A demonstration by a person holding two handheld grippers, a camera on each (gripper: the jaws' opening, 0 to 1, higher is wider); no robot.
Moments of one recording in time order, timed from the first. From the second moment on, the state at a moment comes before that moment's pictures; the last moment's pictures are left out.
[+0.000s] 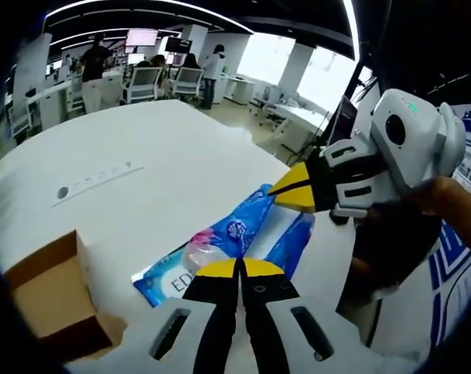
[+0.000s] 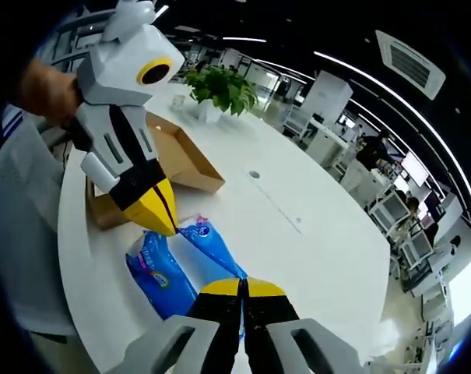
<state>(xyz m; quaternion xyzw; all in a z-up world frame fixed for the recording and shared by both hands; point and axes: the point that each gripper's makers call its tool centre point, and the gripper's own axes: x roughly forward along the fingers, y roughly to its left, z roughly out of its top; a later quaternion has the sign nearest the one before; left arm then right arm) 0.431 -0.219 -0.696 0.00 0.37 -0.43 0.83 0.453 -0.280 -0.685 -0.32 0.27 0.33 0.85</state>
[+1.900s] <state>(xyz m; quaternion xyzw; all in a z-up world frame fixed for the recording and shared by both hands) 0.475 -0.334 -0.751 -0.04 0.40 -0.48 0.78 0.487 -0.392 -0.736 -0.36 0.31 0.29 0.83</state>
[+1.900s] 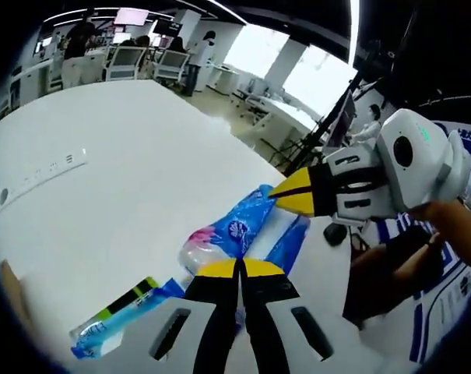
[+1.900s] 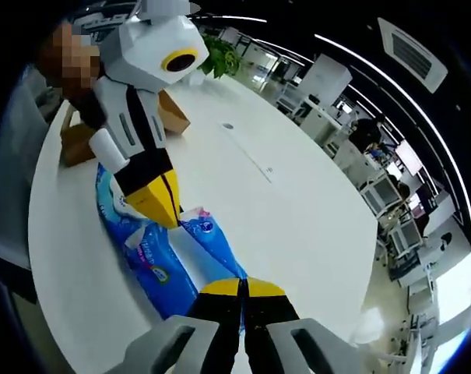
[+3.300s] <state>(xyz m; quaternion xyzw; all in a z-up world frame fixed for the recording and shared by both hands) 0.466 -0.336 -0.805 0.00 0.44 -0.48 0.76 0.478 -0.397 -0.797 -0.34 0.35 0.29 0.82</state>
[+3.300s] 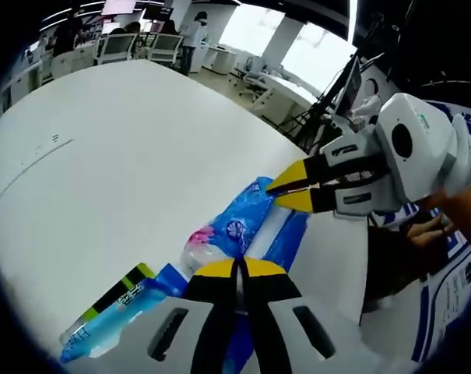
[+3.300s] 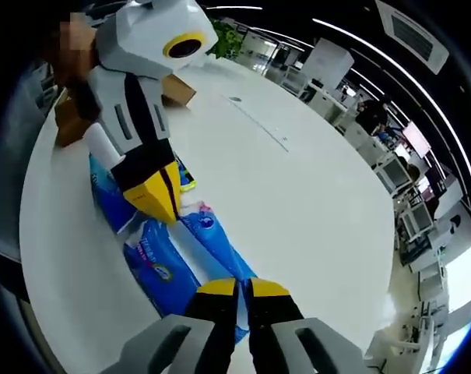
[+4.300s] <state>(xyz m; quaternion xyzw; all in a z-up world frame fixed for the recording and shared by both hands) 0.448 -0.291 -0.748 0.07 0.39 -0.48 0.78 0.457 -0.380 -0.751 -0.31 0.34 0.27 0.84</state>
